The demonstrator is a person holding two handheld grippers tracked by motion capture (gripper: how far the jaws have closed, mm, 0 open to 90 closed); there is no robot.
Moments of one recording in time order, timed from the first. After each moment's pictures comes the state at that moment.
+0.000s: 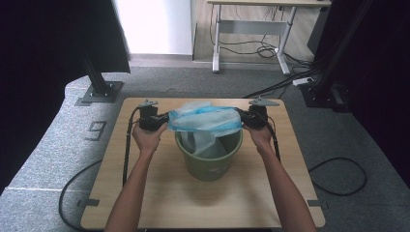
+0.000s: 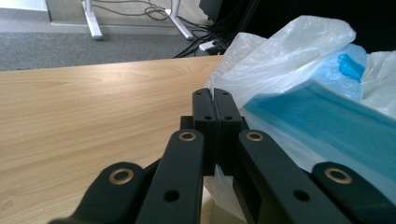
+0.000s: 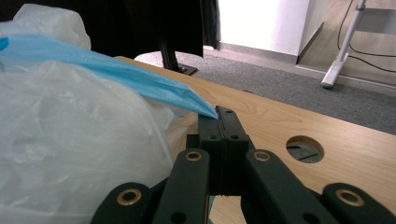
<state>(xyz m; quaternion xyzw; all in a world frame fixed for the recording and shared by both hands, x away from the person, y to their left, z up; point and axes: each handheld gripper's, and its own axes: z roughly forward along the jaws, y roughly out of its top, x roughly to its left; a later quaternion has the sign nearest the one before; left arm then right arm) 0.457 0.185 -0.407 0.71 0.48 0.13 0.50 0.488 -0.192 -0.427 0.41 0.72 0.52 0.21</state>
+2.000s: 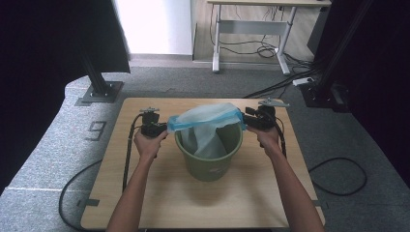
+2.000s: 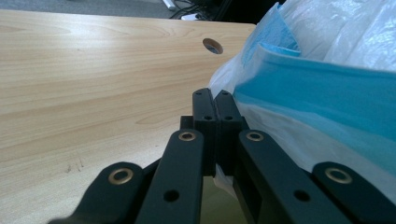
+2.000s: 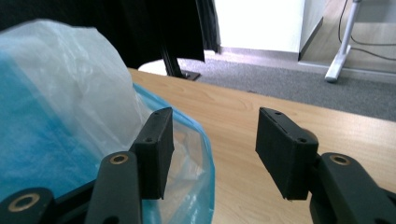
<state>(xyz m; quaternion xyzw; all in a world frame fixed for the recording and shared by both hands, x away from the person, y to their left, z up) 0.455 0.188 -0.432 0.72 0.49 0.06 0.49 0.478 -0.215 -0.421 0.43 0.70 0.54 0.19</state>
